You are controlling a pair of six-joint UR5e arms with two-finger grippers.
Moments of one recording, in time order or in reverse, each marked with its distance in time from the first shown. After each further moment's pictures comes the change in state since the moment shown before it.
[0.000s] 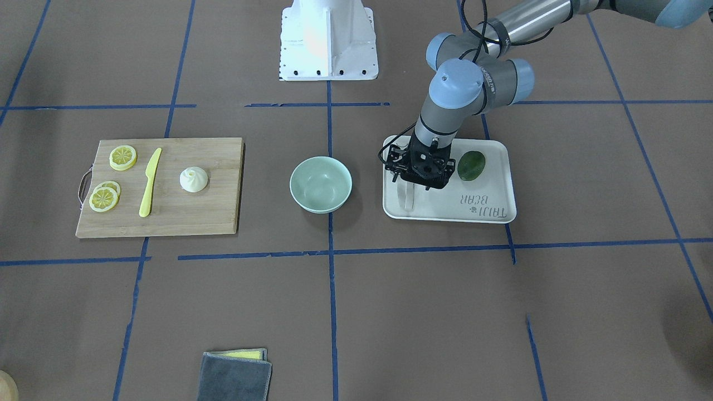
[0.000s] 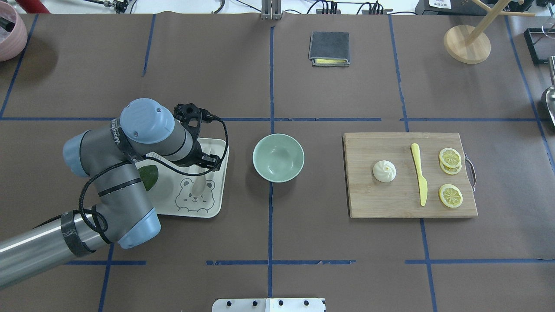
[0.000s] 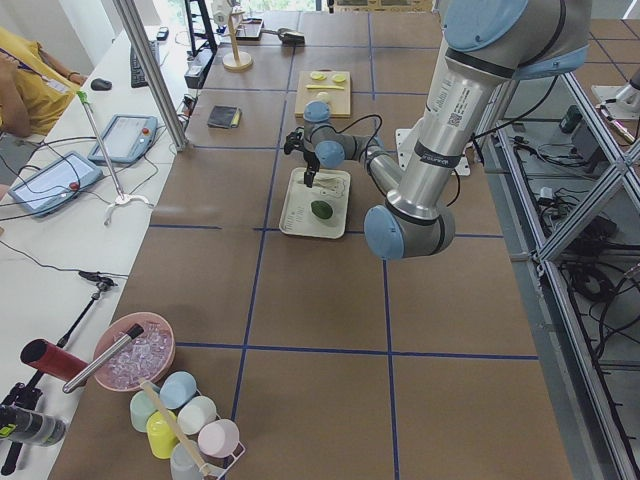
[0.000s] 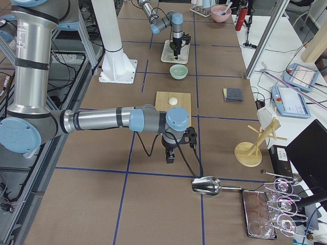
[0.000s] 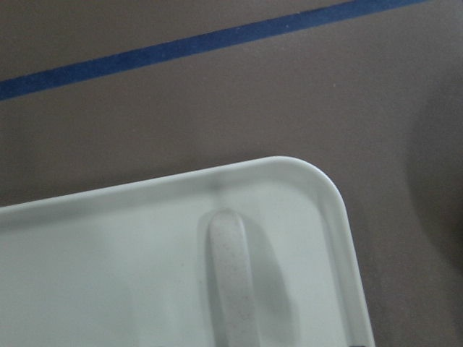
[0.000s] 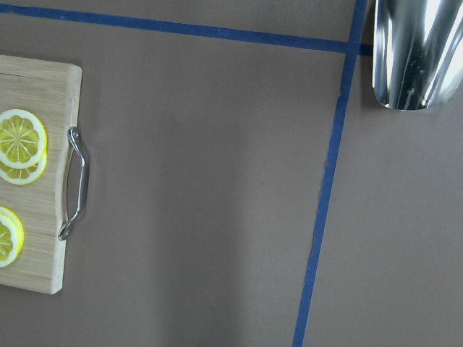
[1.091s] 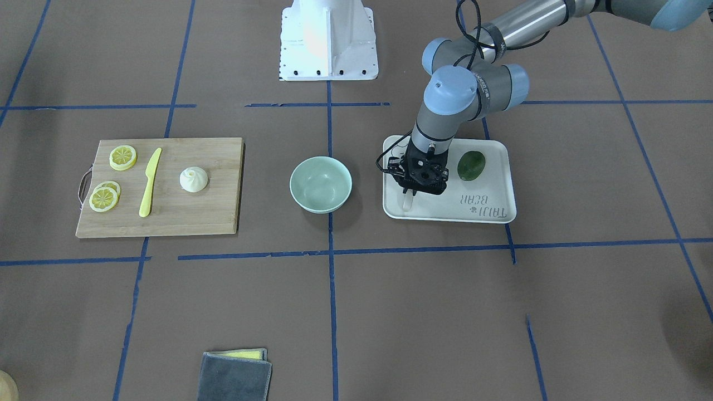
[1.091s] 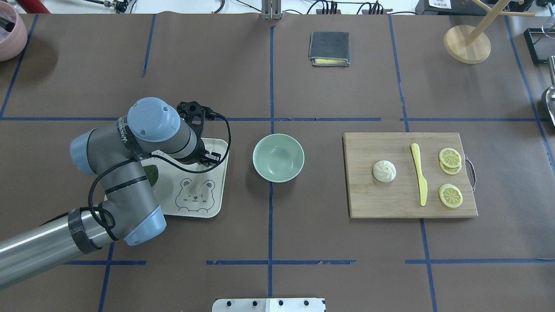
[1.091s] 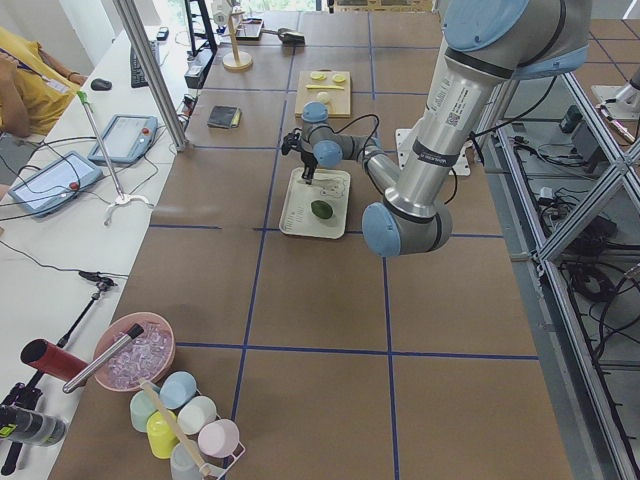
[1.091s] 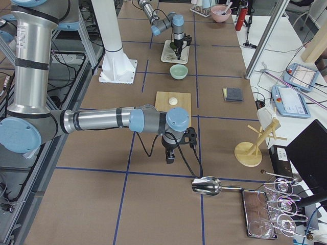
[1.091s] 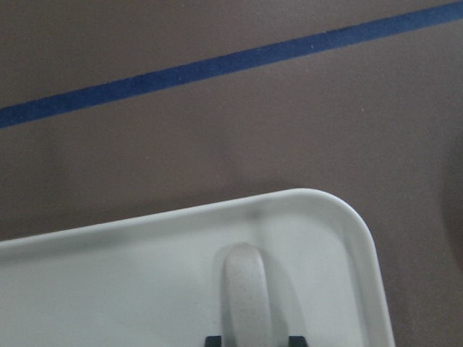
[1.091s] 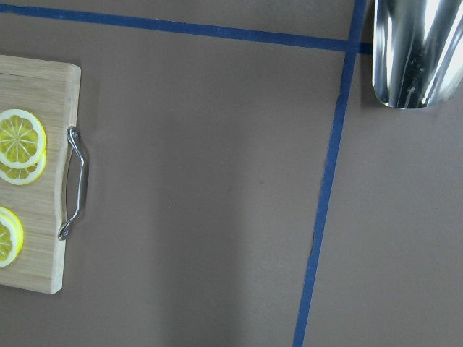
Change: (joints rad) left arm 0.000 -0.023 0.029 0.000 0.014 -0.016; right arm 0.000 0.000 -0.004 0.000 0.002 0.001
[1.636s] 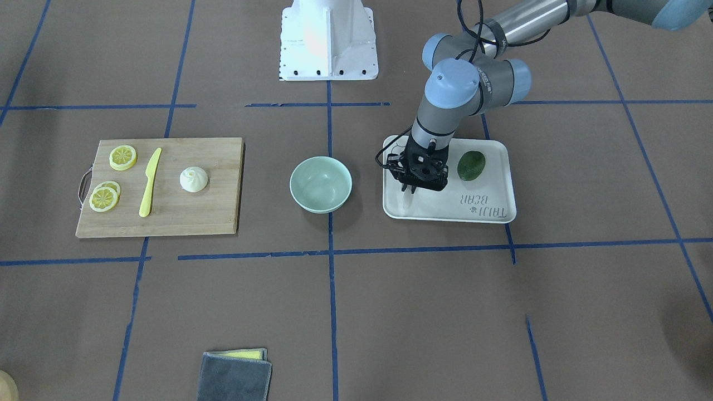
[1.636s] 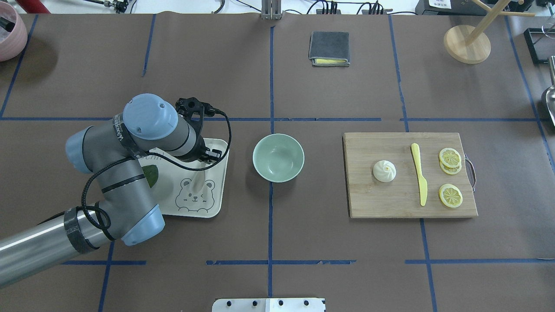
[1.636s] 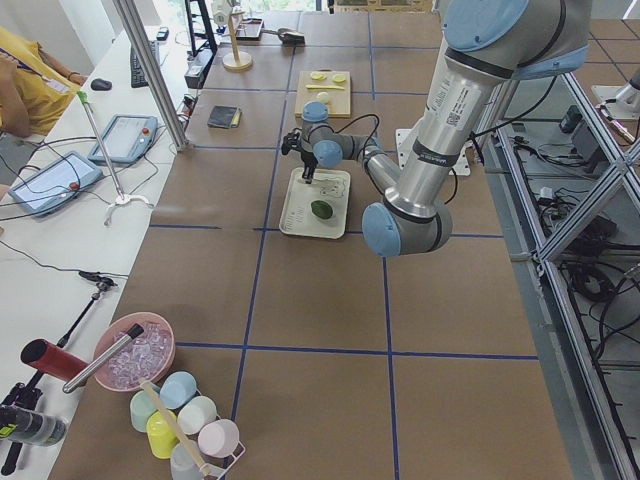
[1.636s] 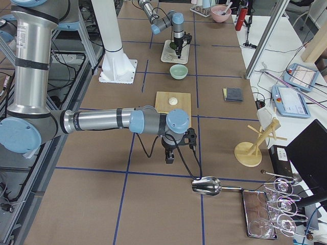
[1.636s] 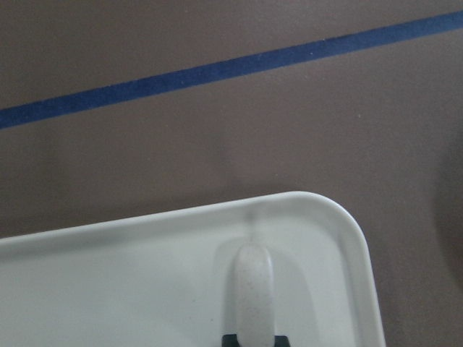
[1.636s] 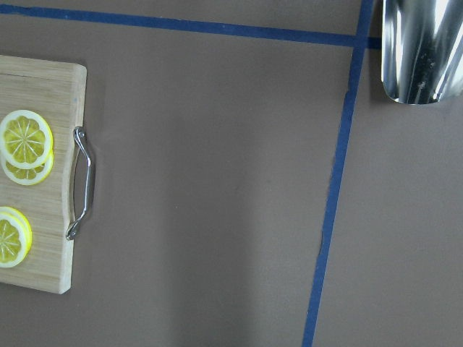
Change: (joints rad) left arm -0.008 -0.001 -0.049 0.009 0.002 -0.018; right arm 0.000 0.001 -0.010 0.000 0.026 0.000
